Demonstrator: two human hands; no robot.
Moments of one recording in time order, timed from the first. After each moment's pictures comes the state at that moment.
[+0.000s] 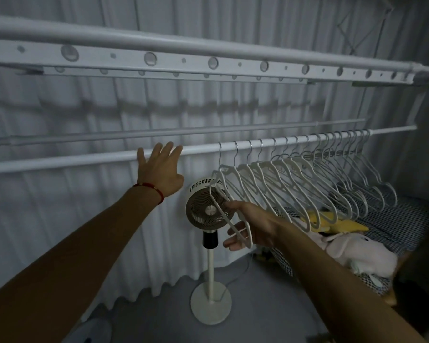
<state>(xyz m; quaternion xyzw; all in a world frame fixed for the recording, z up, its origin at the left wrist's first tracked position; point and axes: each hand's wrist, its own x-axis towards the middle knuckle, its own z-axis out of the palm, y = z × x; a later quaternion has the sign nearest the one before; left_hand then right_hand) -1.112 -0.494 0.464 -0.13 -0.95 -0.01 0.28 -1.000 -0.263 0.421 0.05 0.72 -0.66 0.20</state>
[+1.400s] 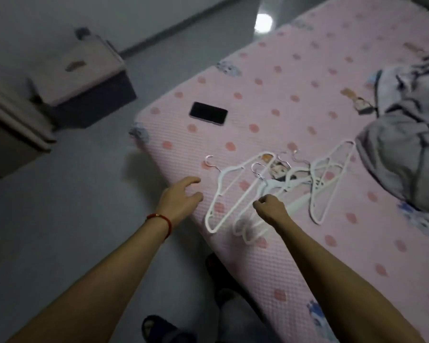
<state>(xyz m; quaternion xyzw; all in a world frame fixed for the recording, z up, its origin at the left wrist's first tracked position) -0.140 -0.001 0.074 -0.66 -0.57 -0.04 -0.49 0.087 -0.102 -0.030 0.85 0.27 -0.44 -0.12</state>
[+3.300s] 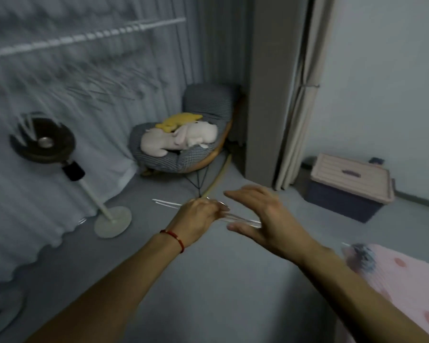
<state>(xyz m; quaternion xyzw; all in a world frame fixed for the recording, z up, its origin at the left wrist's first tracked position) -0.524 -0.154 0.246 -0.65 -0.72 -0.24 0.00 -0.337 -0.034 0.281 0.06 0.95 -0.21 -0.21</state>
